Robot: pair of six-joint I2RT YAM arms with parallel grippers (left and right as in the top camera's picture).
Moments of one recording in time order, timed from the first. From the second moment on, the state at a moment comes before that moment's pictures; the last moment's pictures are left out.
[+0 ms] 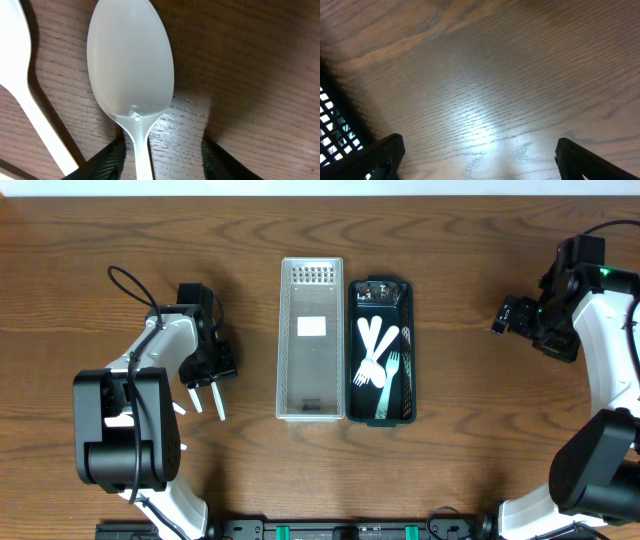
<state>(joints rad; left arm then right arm) 0.01 1.88 1.12 -0.83 0.02 -0.27 -0.20 1.74 1.44 -1.12 -0.03 0.25</state>
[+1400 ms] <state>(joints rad) -0.01 1.87 1.16 -1.01 0.02 -0.27 -0.20 1.74 1.44 -1.13 -0.03 0.24</state>
